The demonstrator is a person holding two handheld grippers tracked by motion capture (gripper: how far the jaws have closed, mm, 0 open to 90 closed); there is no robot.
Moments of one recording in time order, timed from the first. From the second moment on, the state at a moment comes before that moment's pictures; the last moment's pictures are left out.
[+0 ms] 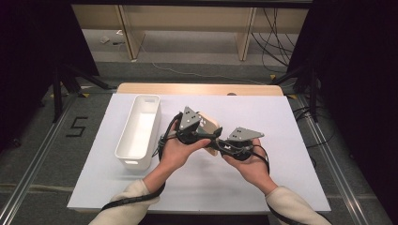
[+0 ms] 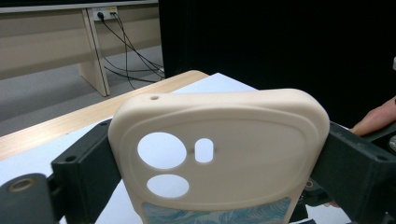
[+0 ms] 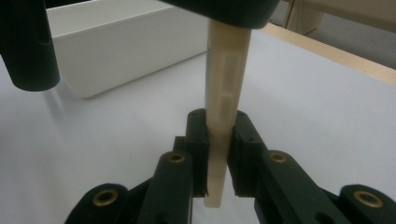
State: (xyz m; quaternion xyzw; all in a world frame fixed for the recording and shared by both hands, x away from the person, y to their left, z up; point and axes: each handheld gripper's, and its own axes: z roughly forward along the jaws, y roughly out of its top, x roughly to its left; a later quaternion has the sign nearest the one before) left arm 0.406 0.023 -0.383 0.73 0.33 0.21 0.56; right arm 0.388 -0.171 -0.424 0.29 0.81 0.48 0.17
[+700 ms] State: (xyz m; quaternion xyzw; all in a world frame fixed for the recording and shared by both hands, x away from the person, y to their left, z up) left arm 0.408 0.023 -0.377 0.72 0.33 0.23 0.56; right arm 0.390 -0.173 -0.422 0.32 0.79 0.49 0.18
